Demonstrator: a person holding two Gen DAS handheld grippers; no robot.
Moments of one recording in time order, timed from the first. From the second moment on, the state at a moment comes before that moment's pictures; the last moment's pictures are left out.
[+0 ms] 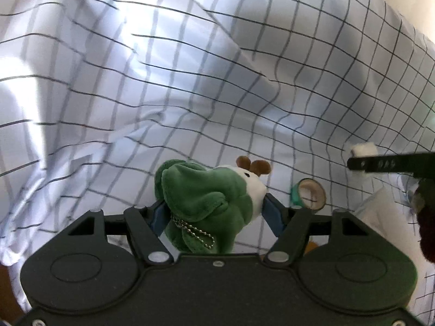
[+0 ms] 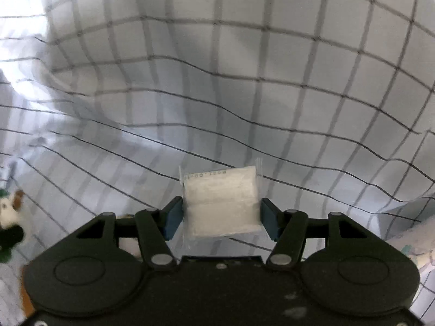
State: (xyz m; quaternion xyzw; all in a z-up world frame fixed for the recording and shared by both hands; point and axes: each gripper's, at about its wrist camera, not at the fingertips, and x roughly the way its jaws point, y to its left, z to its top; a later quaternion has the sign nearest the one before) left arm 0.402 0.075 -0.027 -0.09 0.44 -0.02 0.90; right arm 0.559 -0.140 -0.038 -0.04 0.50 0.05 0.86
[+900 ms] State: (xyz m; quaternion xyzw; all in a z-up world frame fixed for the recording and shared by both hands) left arm 0.255 0.158 -0.037 -0.12 0.42 0.11 0.89; right arm 0.396 0.053 -0.010 -0.07 0.47 0.27 0.84
